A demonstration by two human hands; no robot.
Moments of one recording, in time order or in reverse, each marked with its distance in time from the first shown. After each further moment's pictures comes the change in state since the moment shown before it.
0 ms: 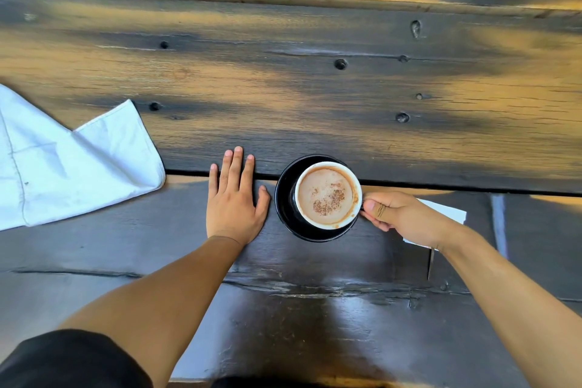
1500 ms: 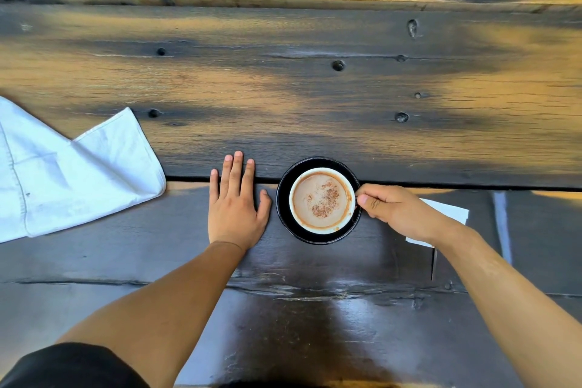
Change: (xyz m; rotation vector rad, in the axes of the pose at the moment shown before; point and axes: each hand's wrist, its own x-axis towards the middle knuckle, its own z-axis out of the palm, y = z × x) left_hand 0.000 -0.002 0.003 0.014 -0.002 0.006; right_hand 0.008 -0.013 0.003 0.004 0.119 0.084
